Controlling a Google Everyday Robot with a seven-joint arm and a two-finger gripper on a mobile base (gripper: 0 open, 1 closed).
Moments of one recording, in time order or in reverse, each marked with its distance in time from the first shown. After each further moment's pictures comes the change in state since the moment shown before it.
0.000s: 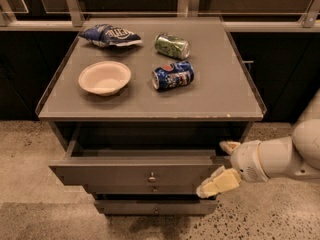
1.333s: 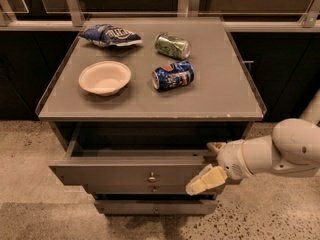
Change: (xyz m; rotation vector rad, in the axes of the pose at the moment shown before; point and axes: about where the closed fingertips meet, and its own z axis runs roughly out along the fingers) arm -0.009 -0.008 0.040 -0.068 -0.024 -0.004
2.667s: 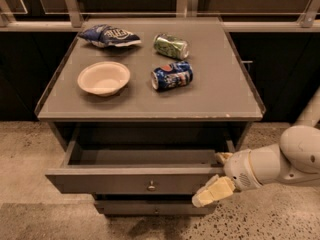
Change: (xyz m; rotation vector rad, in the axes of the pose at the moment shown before) arm 0.032 0.018 -0.011 -0.024 0.066 0.082
